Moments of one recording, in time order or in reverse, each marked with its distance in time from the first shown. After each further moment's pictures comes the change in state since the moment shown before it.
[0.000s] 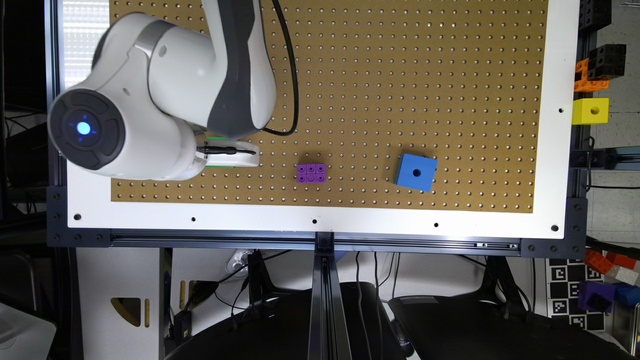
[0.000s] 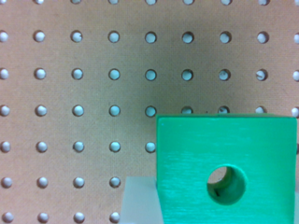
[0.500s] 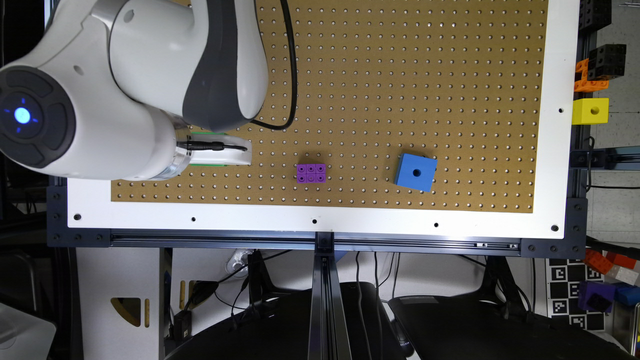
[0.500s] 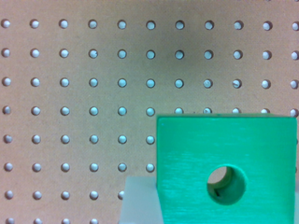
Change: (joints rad) arm 0.000 -0.086 0.000 0.000 0.000 -0.082 0.000
